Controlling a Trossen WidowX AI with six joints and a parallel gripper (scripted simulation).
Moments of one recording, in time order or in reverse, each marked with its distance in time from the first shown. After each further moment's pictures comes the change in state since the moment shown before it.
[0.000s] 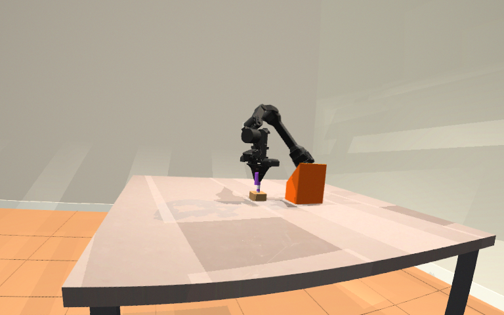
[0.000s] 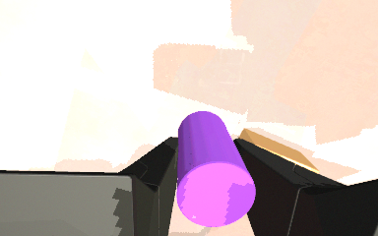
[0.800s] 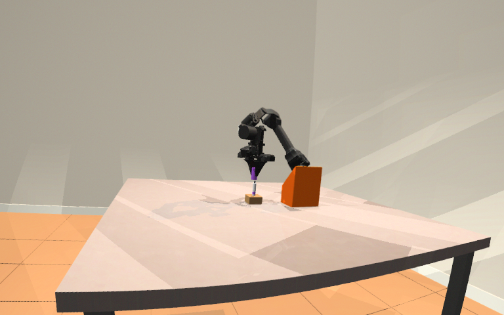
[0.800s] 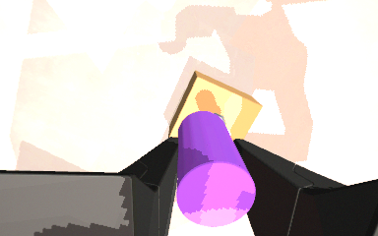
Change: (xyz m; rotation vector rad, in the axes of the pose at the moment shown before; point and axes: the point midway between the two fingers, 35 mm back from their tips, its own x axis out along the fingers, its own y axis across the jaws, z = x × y) arm -0.027 -0.046 -0.046 -0.002 0.003 0.001
